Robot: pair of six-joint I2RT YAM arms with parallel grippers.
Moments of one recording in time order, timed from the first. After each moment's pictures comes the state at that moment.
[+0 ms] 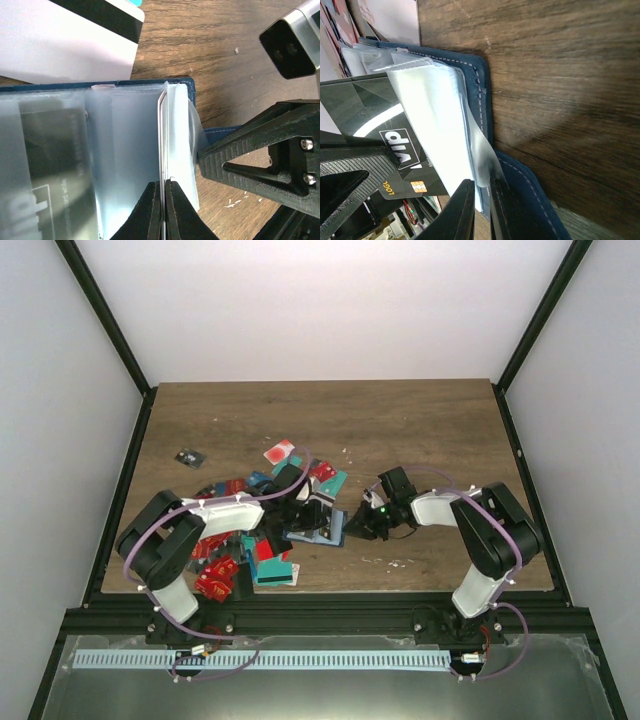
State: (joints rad) left arm -0.72 1.71 0.86 -0.10 0.39 -0.75; right arm 0.45 1.69 0.69 -0.09 -0.75 0.80
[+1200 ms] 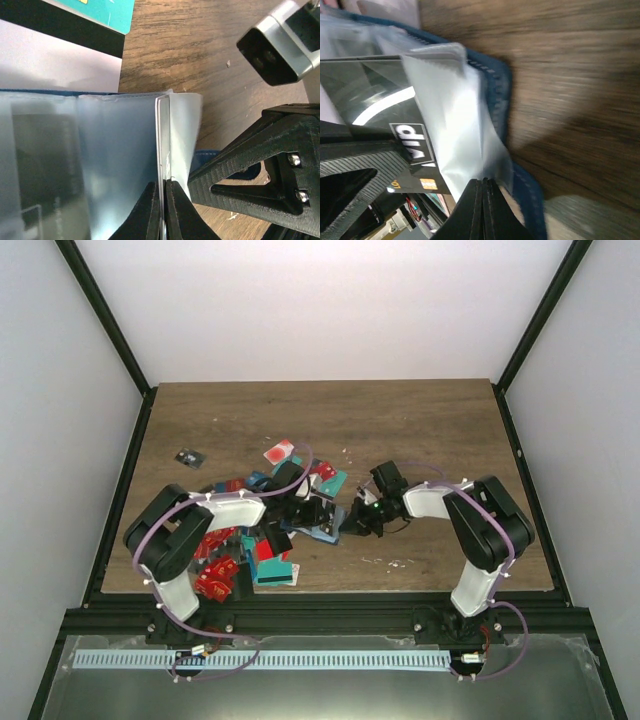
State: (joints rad) left arm -0.69 1.77 0.87 -0.02 0.45 -0.69; right arm 0.47 1.75 0.79 -0.19 -0.75 0.79
